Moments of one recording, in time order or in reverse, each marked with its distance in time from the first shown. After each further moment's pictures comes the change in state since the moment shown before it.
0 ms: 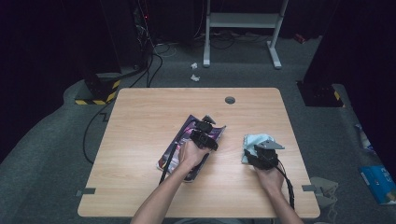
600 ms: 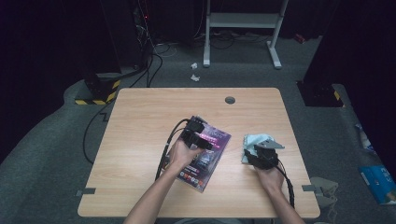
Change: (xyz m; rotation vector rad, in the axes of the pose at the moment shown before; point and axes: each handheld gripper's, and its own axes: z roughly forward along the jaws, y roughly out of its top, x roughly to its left) left arm 0.019 -0.021 -0.028 -0.098 0.050 0.074; right arm -0.001 0.001 0.000 0.009 0.005 -0.002
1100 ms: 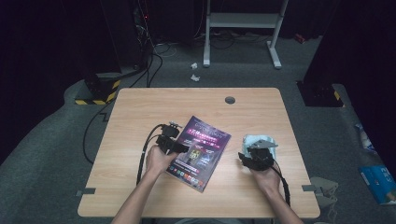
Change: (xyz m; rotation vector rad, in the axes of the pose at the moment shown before) left arm 0.050 -0.054 -0.031 -0.026 0.120 -0.058; right arm 0.026 0.014 -0.010 0.081 0.074 -0.054
